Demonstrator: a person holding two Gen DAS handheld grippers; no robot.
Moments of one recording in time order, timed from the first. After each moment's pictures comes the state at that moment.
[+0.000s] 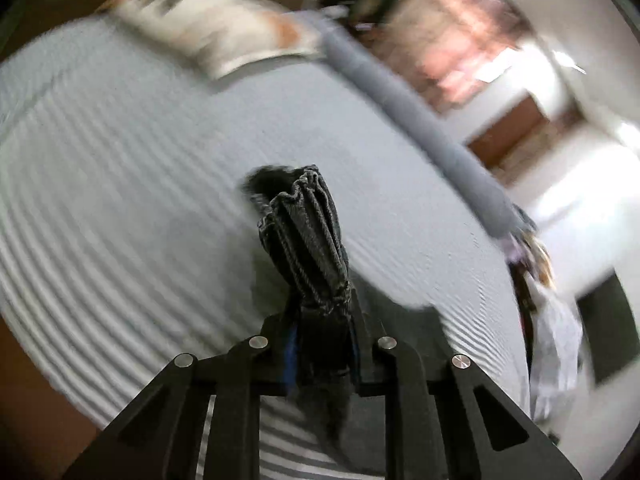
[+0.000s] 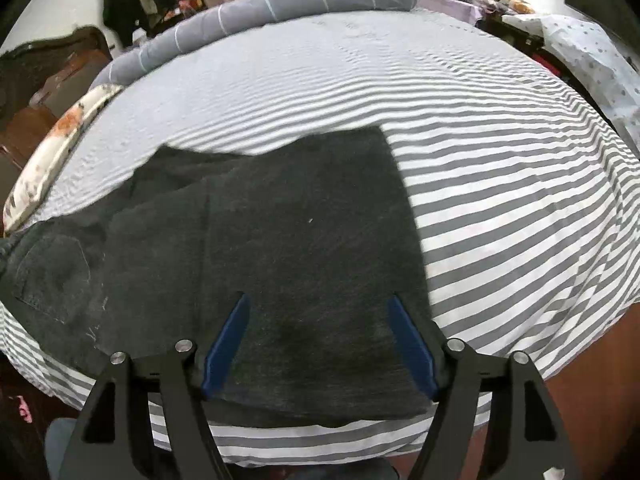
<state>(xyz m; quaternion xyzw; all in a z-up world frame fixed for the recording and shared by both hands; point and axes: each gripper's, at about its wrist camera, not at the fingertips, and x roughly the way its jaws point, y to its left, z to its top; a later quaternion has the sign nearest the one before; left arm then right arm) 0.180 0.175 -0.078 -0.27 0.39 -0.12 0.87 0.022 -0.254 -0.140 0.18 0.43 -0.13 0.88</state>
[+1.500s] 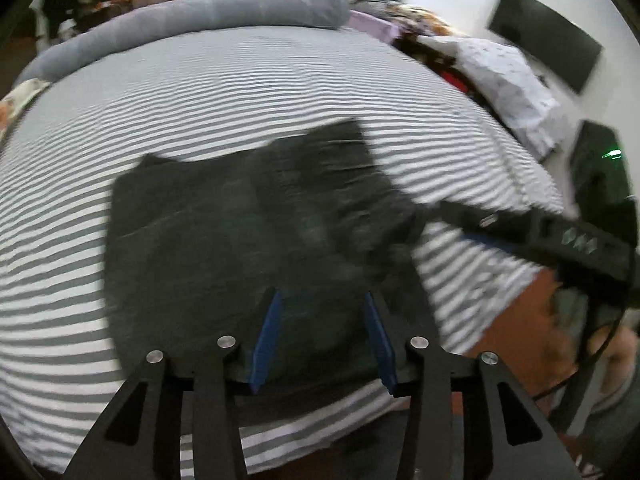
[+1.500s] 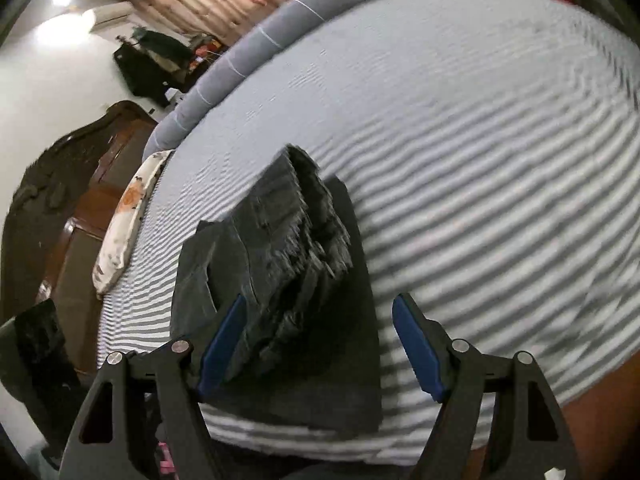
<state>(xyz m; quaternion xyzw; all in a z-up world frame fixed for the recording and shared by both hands) 0.097 -0.129 -0.100 0.08 0.47 -0.33 0.81 0.014 -0.357 -0.125 0.32 0.37 -0.01 0.87</state>
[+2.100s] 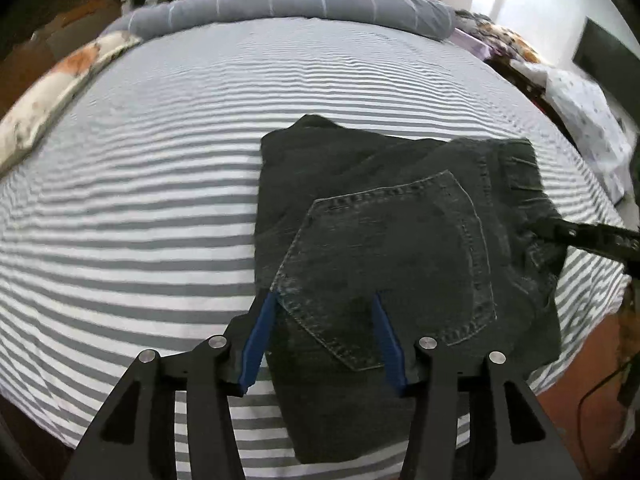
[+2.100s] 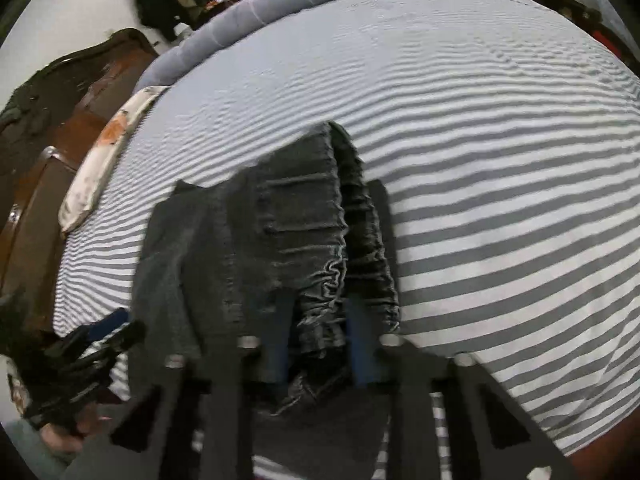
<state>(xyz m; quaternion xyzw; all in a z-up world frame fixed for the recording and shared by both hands) 0.149 -0.047 -0.143 0.04 0.49 -0.20 0.85 0.079 -0.324 -0.134 0.22 0.46 0.02 0.86</state>
